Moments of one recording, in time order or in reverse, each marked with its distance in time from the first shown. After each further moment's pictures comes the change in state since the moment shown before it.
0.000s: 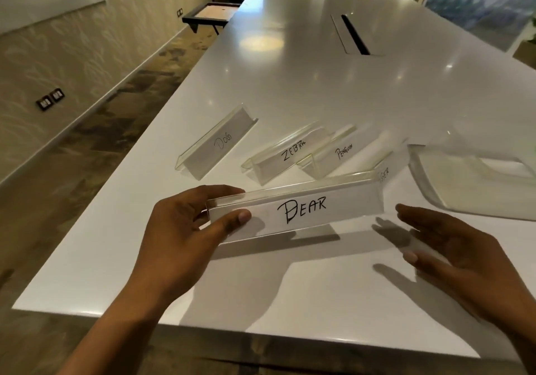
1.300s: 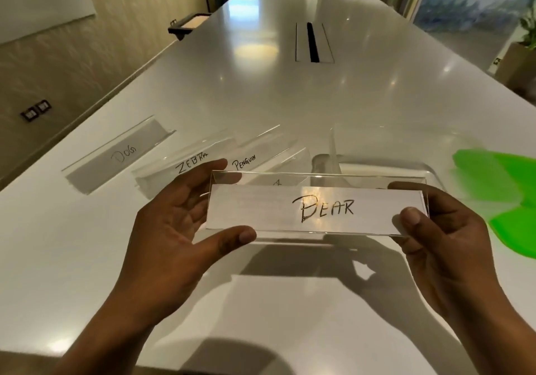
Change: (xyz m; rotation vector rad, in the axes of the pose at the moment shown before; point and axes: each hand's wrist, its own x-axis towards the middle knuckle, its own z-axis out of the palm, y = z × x) left_hand -0.009 0.097 0.177 -0.254 -0.071 0.151; right_hand 0.023 0.053 -0.126 0.721 0.249 -0.068
